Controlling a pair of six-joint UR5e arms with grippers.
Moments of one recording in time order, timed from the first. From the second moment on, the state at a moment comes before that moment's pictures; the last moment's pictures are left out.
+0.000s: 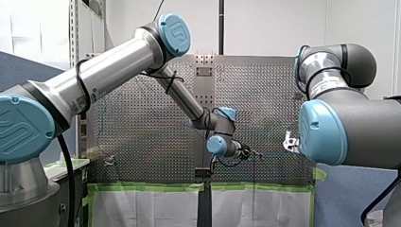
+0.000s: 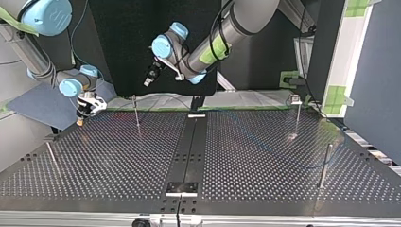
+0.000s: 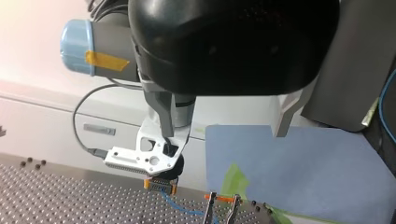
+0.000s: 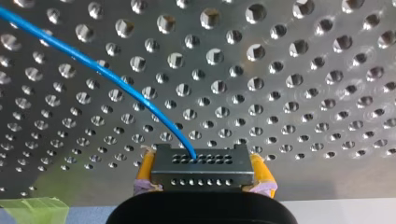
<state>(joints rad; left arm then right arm) -0.81 -2.50 -1.35 -2.66 -1.69 -1.67 1.61 -0.50 1.18 -0.60 1.58 1.70</state>
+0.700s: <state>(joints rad) -0.81 -2.51 -1.35 -2.71 -1.74 -1.73 1.61 -0.50 1.18 -0.60 1.57 1.72</state>
